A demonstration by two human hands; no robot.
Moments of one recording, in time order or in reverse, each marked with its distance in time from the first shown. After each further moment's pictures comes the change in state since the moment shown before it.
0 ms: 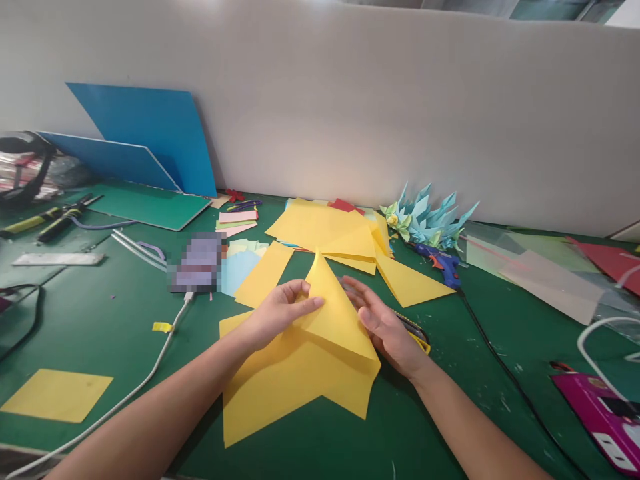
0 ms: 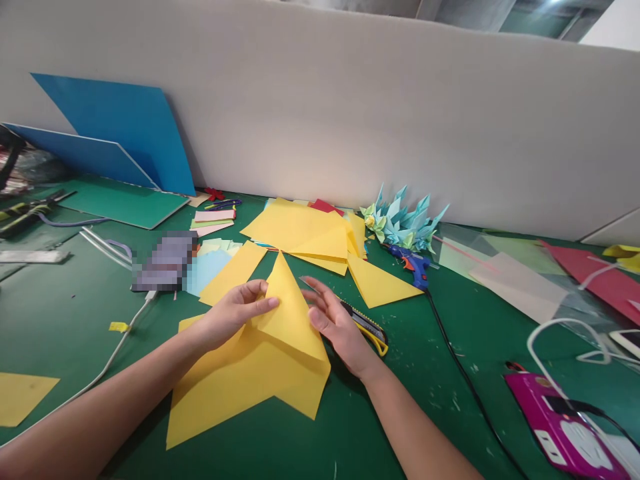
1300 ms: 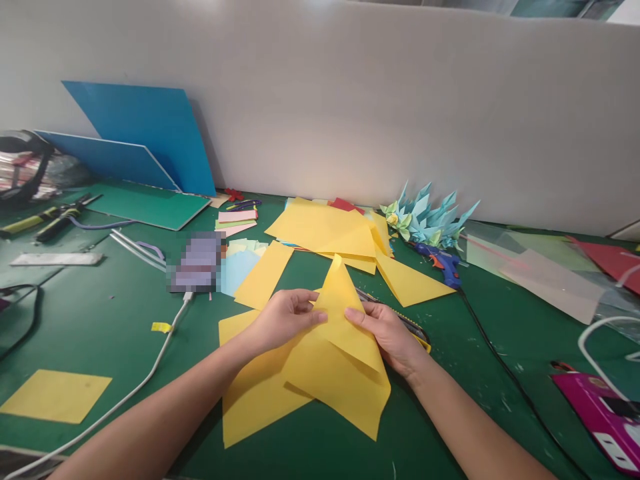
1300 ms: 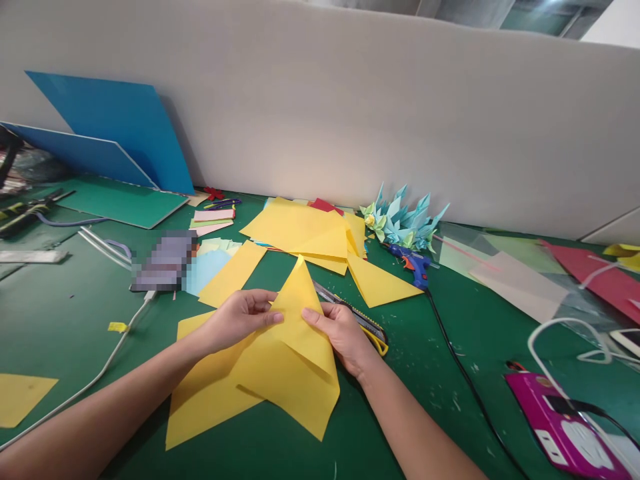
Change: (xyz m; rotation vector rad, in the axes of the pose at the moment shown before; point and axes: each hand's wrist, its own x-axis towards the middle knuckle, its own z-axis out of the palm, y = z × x) left_hand -0.005 0.002 0.007 0.318 -0.049 0.038; right_hand 0.005 -0.004 0.006 0.250 0.164 0.342
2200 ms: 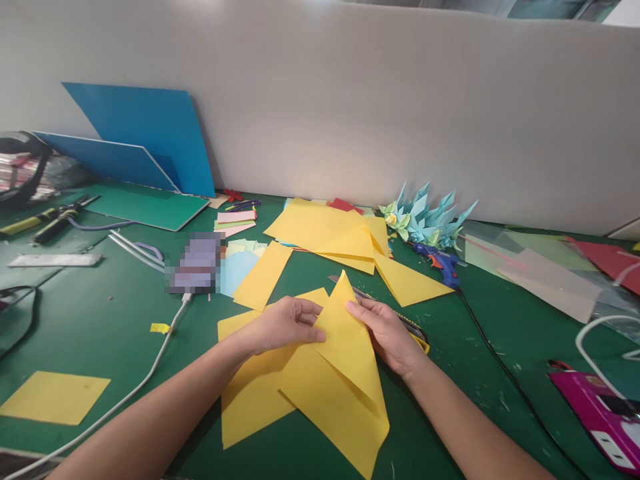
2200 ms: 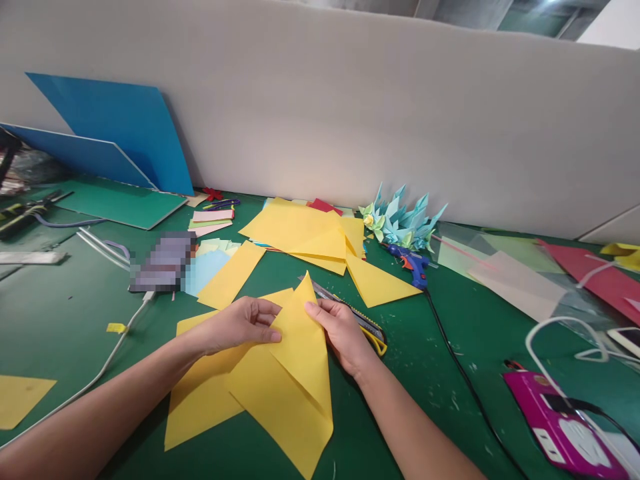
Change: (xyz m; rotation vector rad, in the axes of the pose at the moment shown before) left_hand 0.000 -0.005 -0.008 0.025 -0.123 -0.096; right_hand 0.003 0.000 0.003 0.002 0.074 -0.064
